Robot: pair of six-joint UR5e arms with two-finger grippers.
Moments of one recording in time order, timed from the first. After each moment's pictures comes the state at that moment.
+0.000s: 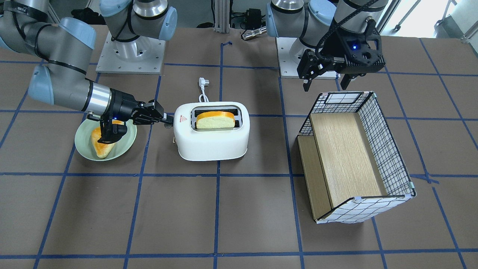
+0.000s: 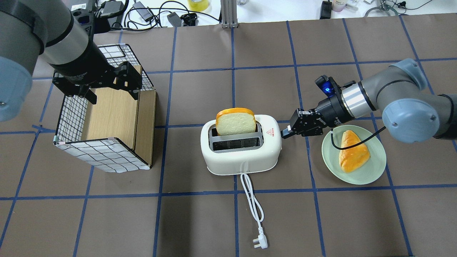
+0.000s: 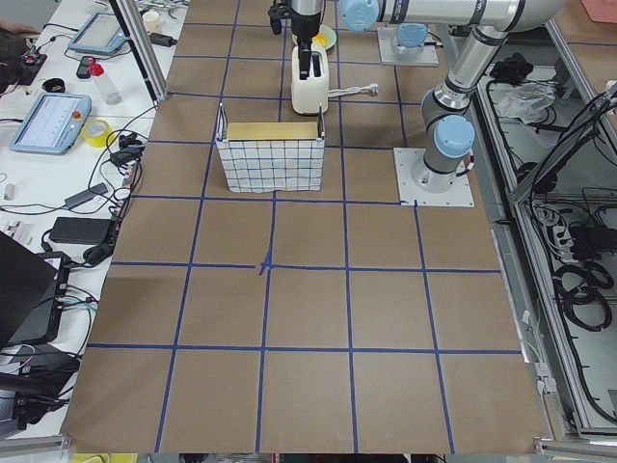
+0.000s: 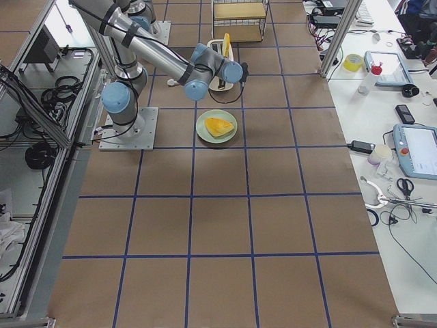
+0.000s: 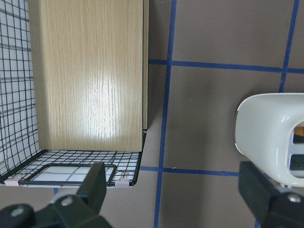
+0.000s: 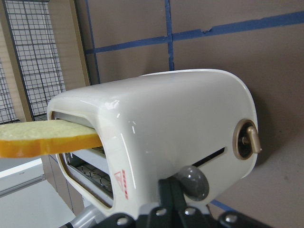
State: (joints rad) left arm -1.57 -1.47 -1.67 -1.51 1.59 -0.08; right arm 1.33 -1.46 2.08 -1.74 -0.78 -0.41
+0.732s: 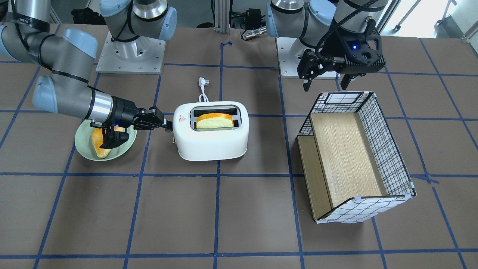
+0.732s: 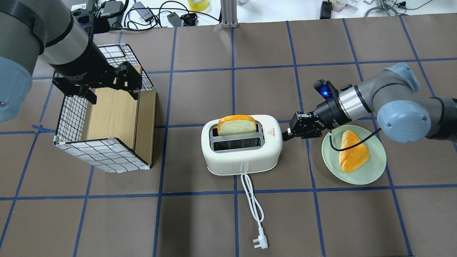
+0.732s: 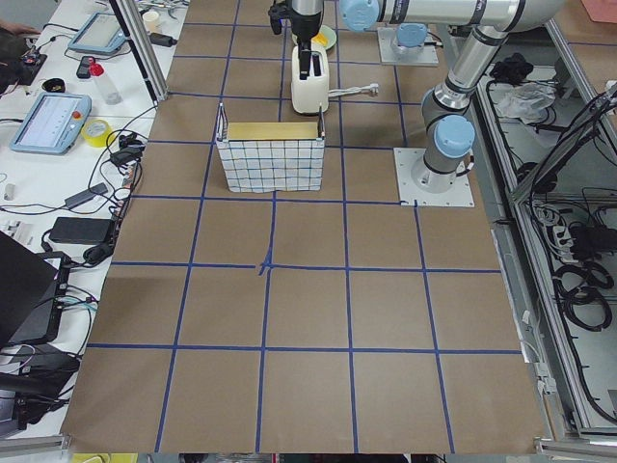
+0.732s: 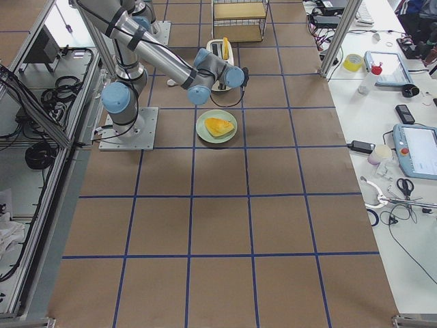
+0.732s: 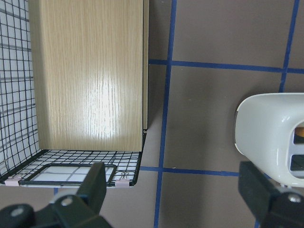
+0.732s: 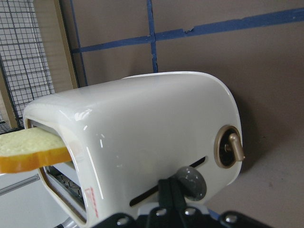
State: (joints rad) left arm -1.57 -1.47 -1.67 -1.51 1.59 -0.08; right arm 1.33 -1.41 2.08 -1.78 -0.80 -0.41
